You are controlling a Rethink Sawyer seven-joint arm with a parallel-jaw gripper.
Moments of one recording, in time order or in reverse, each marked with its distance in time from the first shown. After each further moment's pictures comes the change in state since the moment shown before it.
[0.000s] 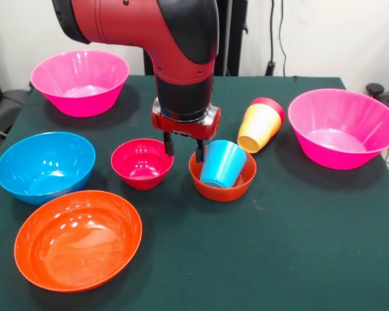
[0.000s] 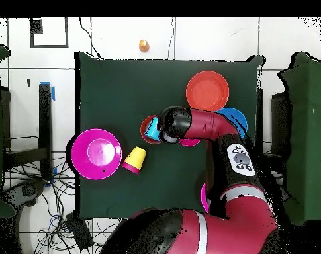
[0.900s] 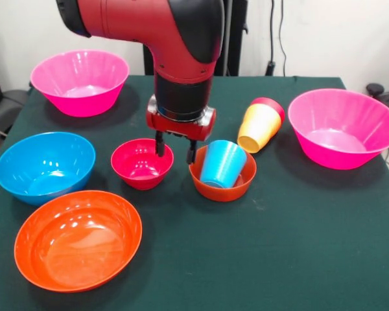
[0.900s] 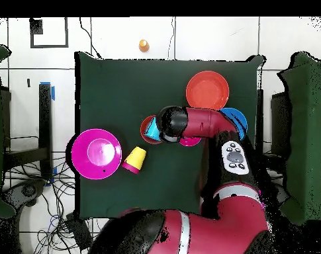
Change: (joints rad) arm 0.071 0.004 -0.078 -0.056 -0.061 0.005 0.000
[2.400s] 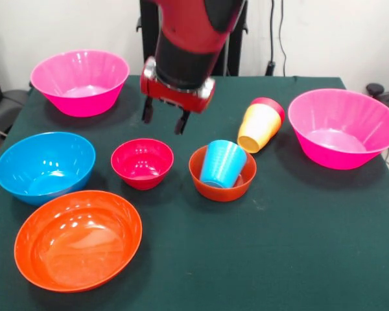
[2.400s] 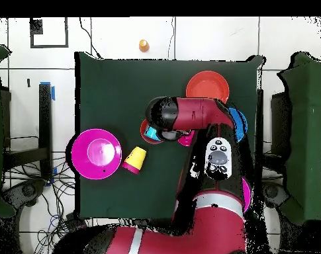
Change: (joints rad) arm 0.109 -0.073 -0.121 -0.069 -0.003 0.207 0.000
